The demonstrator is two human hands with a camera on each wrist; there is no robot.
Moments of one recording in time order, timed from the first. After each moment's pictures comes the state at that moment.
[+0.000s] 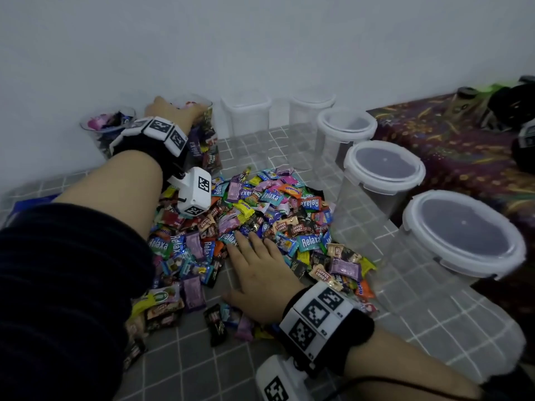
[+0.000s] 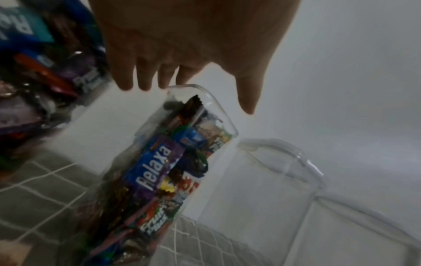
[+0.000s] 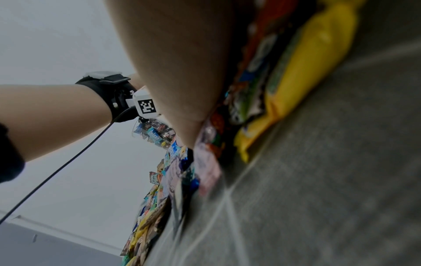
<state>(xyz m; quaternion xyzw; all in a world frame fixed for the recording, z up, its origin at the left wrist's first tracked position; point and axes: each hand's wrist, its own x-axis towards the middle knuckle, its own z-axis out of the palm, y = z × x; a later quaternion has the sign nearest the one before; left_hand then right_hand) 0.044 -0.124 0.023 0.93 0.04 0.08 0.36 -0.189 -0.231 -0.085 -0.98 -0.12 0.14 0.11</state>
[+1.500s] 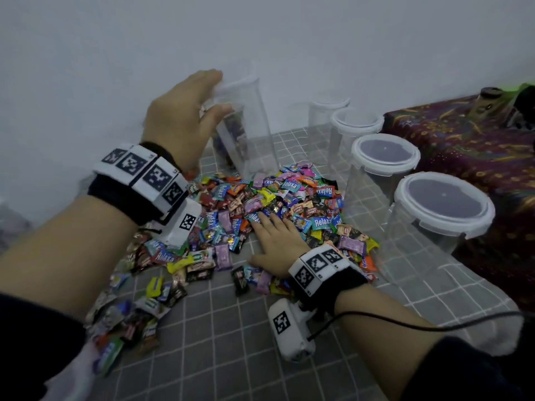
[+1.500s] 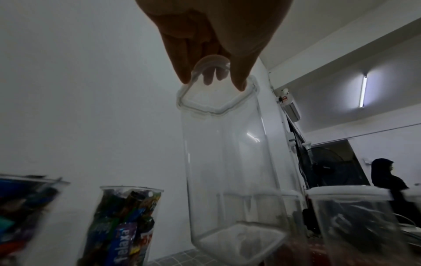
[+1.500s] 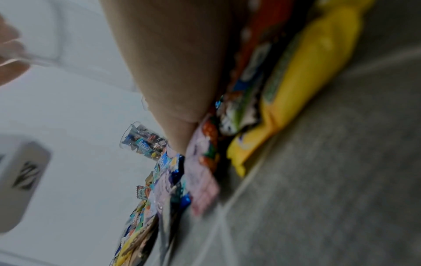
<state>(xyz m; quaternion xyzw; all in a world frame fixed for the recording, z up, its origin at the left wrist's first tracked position) -0.108 -0.086 0.067 0.86 -0.29 0.36 0.20 -0.186 -0.234 -0.084 -0.98 -0.12 0.15 0.10</state>
